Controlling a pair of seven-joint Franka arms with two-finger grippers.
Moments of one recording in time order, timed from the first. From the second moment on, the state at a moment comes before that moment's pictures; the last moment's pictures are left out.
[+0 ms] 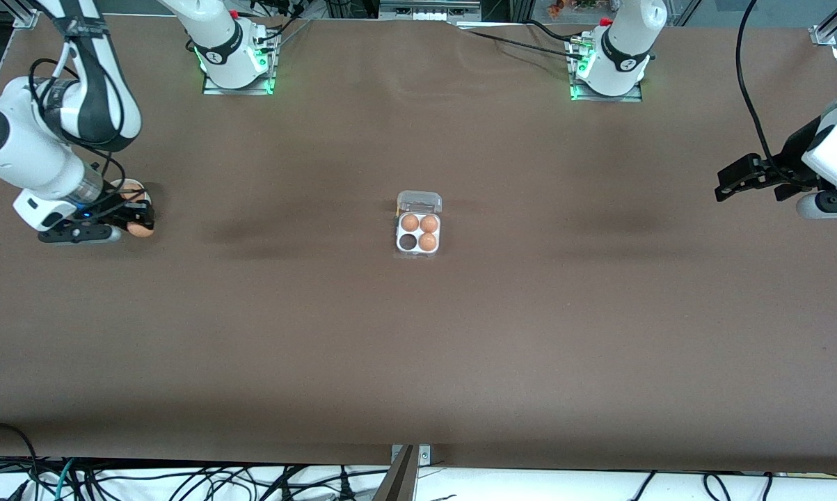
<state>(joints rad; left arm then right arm) -0.06 0.07 0.04 -1.55 -0.03 1.60 -0.07 0.11 0.11 -0.17 -2.19 -0.01 2.30 -0.13</state>
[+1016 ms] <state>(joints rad) -0.06 0.07 0.04 -1.55 -0.03 1.60 -0.07 0.41 0.36 0.09 -1.85 -0.01 2.27 0.51</state>
